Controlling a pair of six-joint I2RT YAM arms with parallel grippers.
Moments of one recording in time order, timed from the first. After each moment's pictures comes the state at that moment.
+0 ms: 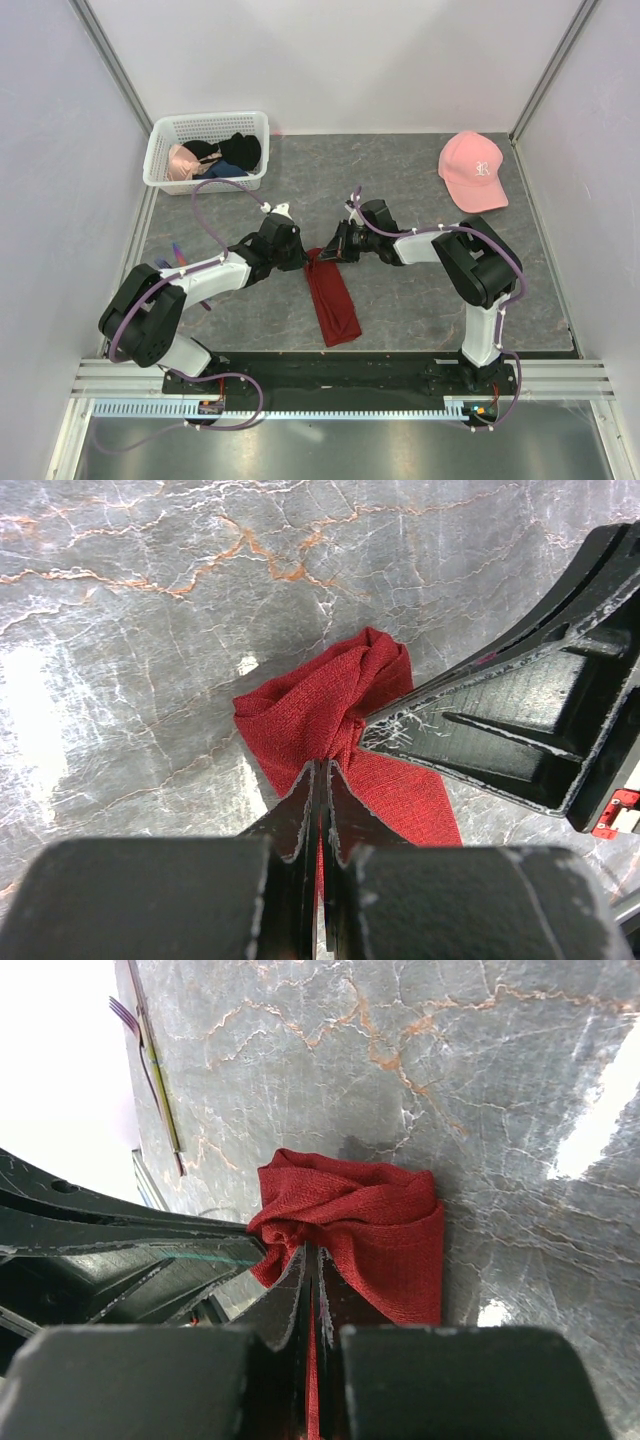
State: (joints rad) left arm -0.61 1.48 0.73 -0.02 -0.03 -0.70; right arm 0.57 1.94 0.95 0.36 -0.58 0.87
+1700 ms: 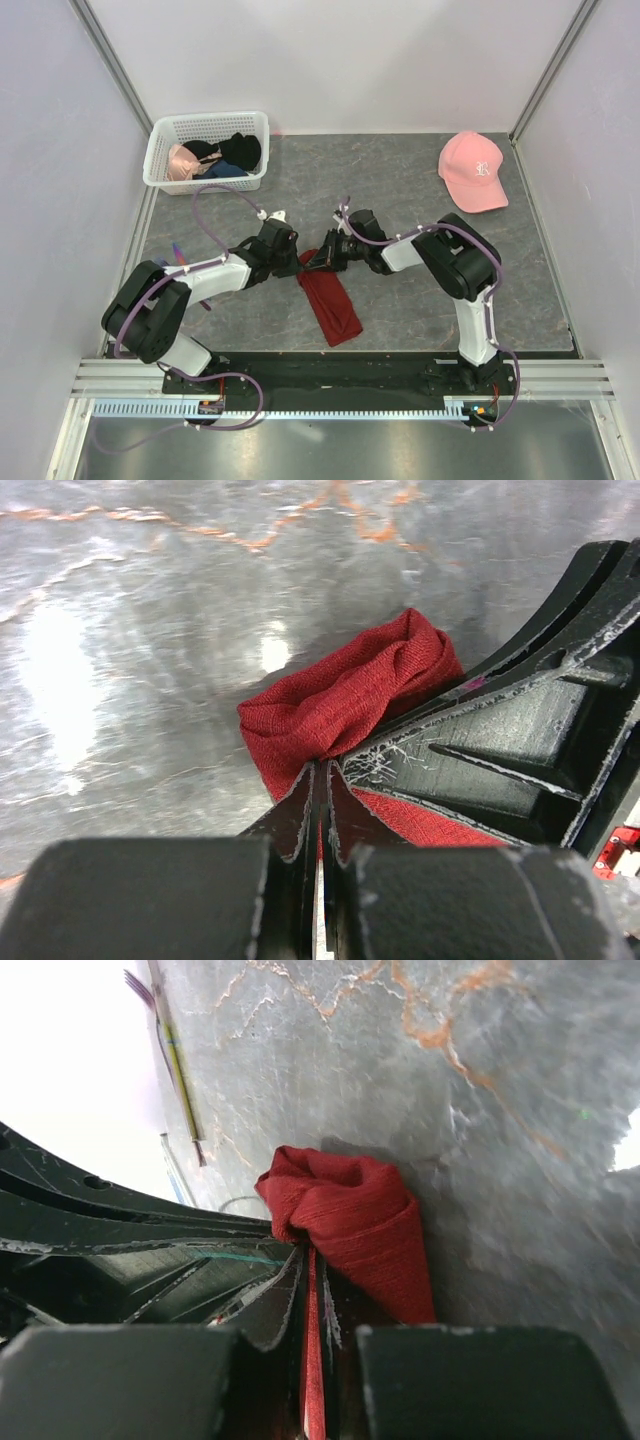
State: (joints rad) left arm -0.60 1.51 0.69 -0.05 -0.05 -0.70; right arm 0.65 2.08 0.95 0.56 -0.62 1.02
